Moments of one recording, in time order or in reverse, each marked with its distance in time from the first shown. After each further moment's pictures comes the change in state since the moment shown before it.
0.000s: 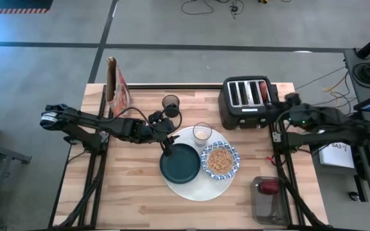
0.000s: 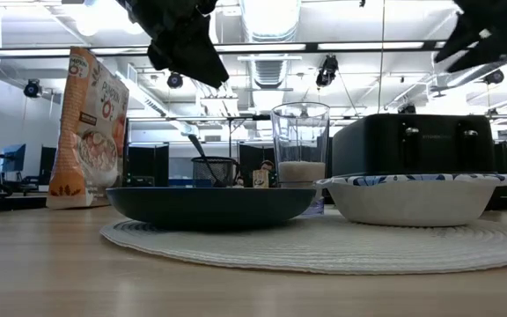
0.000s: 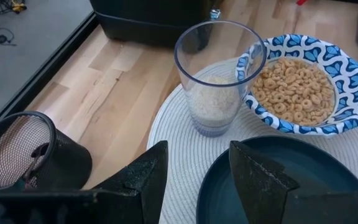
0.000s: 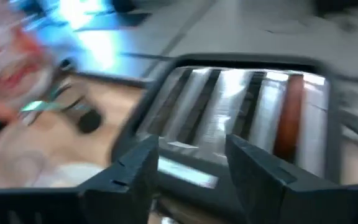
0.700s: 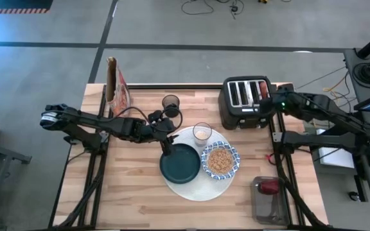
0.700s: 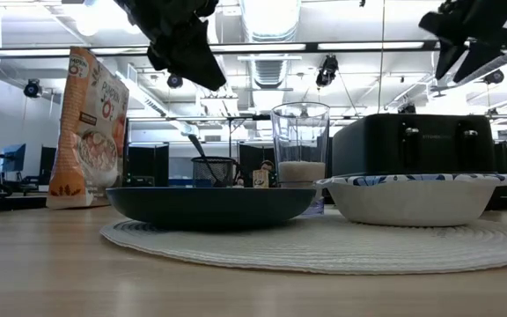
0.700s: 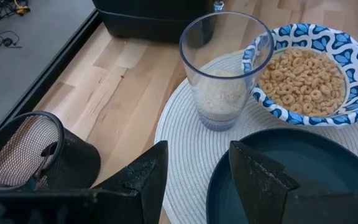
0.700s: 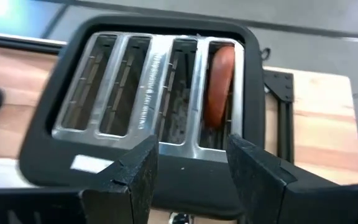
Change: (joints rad) left arm 0.010 0.000 0.000 -0.022 -0.003 0.035; right arm -0.344 0.383 0.234 -0.264 -0.159 0.021
